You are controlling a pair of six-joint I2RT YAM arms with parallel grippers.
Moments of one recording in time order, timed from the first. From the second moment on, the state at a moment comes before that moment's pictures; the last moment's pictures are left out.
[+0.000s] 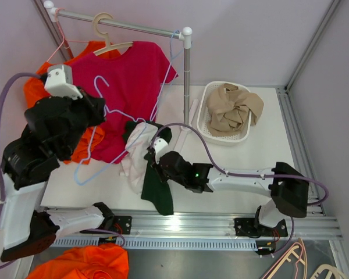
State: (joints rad) left arm -0.72 1.09 1.89 -1.00 -0.62 -0.43; right arm 1.26 1.56 1.03 0.02 0.31 0.27
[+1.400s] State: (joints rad) left arm -0.73 0.89 1.80 -1.00 -0.84 -0.29; right arm 1.12 1.42 1.23 -0.53 0.07 0.33
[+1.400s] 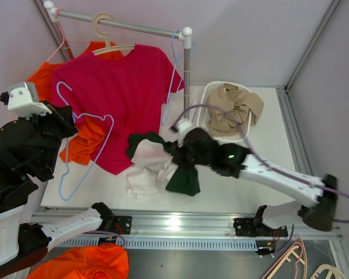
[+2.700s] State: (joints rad) left arm -0.55 1.23 1.83 -0.46 -0.60 -0.10; right arm 0.12 1.69 2.31 -0.38 -0.16 0.36
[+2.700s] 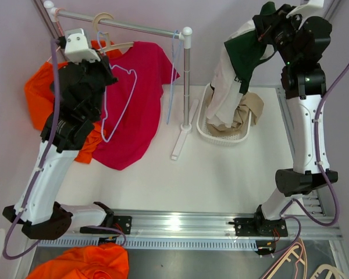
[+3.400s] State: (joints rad) left arm -0.49 1.31 1.84 -0.36 -0.34 -0.10; right arm 0.14 2.05 1.71 -0.63 -0.14 0.40
